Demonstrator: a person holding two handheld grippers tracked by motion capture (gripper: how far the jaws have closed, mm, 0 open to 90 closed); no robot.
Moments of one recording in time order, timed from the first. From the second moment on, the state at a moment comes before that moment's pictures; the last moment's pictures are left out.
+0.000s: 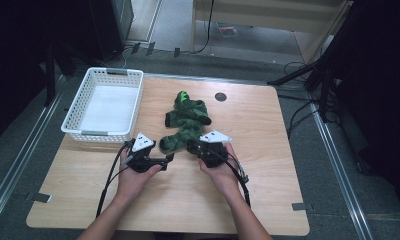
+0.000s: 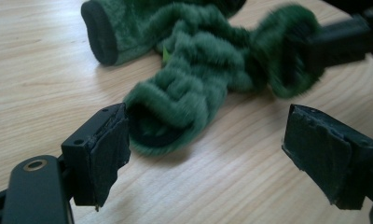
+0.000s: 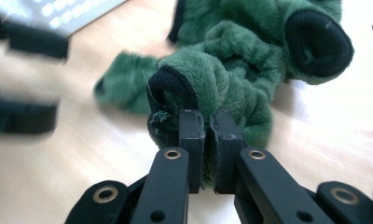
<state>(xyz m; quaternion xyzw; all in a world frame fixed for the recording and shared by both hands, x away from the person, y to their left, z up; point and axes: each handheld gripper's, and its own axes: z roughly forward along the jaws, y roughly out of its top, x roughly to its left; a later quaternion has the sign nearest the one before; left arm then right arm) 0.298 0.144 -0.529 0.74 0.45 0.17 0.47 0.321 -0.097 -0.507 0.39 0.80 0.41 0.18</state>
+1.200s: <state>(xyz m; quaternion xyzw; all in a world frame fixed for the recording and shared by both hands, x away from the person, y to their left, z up) 0.395 0.104 -0.535 0.76 0.49 0.05 0.43 0.360 -0.157 -0.501 0.46 0.76 0.42 0.17</state>
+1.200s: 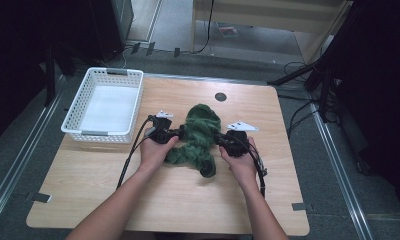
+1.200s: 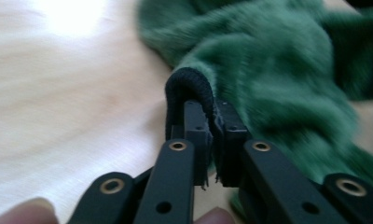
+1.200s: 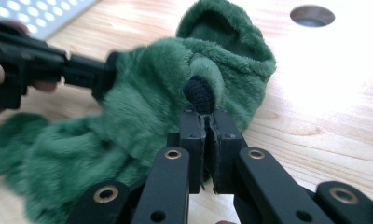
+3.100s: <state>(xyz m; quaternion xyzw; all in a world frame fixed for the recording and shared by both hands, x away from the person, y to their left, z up) 0.337 0.094 -0.533 0.85 0.29 0.20 0.40 0.329 -0.197 -0.528 0.30 0.87 0.37 0.13</state>
